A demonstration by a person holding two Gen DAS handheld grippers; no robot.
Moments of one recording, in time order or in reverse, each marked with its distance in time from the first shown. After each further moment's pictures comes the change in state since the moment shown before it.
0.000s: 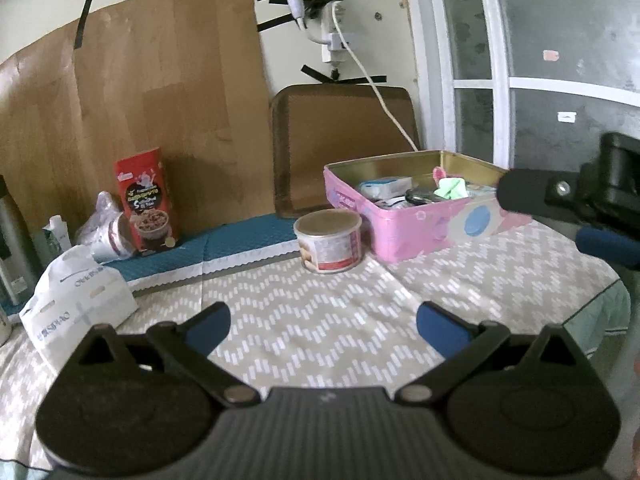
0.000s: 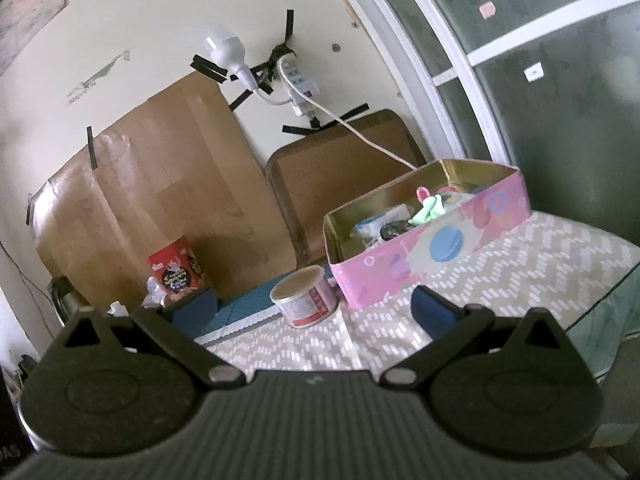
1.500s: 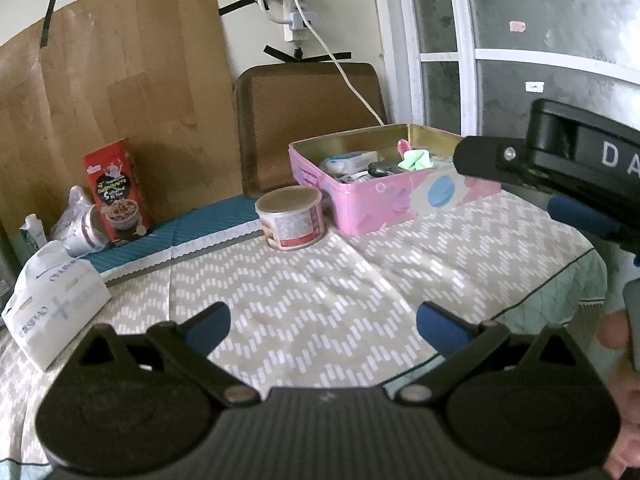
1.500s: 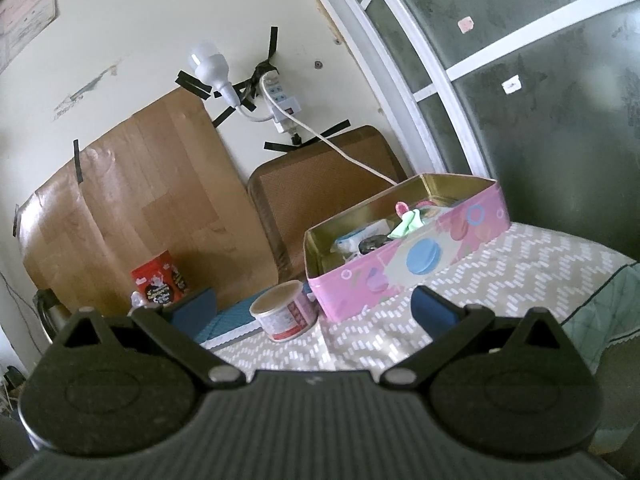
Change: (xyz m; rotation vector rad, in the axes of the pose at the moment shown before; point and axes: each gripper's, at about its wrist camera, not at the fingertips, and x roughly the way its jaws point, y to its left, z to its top) left arm -0.003 -0.014 -0.006 0.060 0.071 -0.076; right arm -0.008 -0.004 -0.006 0.011 -0.050 -0.060
